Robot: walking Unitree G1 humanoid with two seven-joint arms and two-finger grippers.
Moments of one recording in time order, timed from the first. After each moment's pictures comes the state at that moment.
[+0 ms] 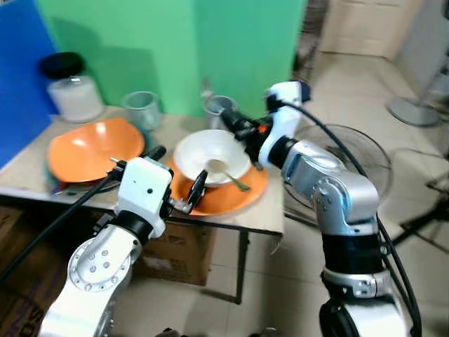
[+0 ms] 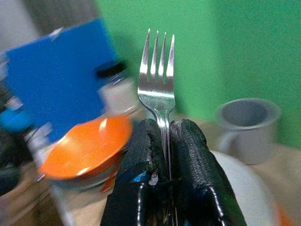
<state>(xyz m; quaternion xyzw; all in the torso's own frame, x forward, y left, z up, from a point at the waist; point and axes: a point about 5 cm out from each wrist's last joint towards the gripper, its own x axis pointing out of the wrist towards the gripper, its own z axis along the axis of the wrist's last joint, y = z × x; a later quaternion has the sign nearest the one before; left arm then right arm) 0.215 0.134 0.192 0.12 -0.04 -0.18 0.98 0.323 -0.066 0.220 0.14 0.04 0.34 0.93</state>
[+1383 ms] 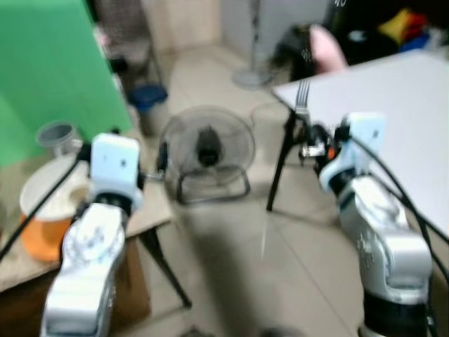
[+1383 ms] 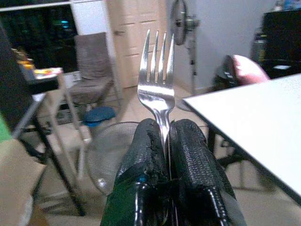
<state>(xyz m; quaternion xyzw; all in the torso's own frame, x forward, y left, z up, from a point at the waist) 0.242 0.160 0.194 0.12 -0.04 -0.03 0.99 0.283 -0.149 0.194 0.03 0.00 0.08 1.00</state>
